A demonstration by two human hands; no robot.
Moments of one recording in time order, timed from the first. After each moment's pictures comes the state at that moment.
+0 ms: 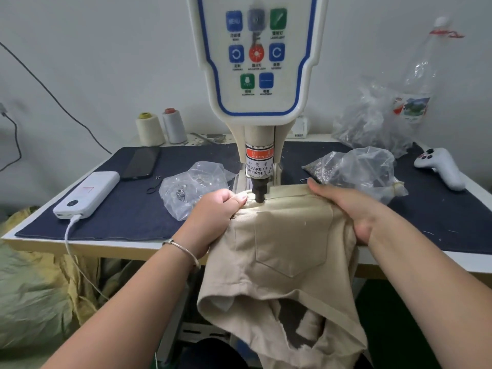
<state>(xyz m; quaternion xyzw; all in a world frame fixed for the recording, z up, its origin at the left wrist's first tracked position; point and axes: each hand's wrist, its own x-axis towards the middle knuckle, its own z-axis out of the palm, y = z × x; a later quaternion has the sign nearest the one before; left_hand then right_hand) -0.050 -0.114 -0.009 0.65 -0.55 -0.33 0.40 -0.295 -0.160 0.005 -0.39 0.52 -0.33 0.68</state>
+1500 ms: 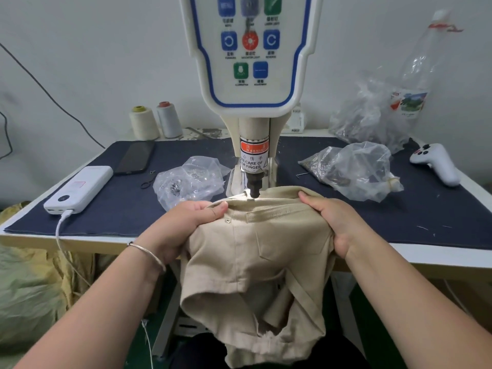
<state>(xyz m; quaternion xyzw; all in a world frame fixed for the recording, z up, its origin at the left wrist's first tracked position) -0.010 -0.097 -0.017 0.55 -0.45 -0.58 0.39 -0.275 -0.142 -0.020 -0.35 0.54 -0.41 0.64</state>
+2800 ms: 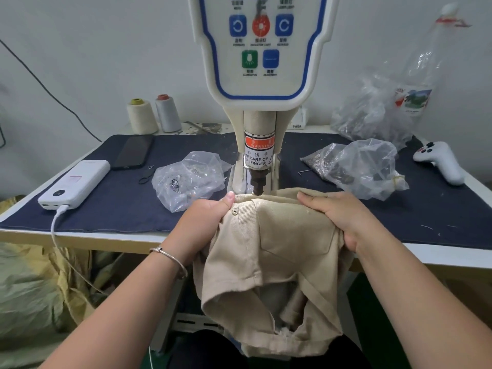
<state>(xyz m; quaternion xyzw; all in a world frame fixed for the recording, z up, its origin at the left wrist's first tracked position) -0.036 -0.107 -0.030 0.67 -0.52 -0.38 0.37 -0.279 -0.144 -0.014 -0.45 0.59 -0.37 0.56</state>
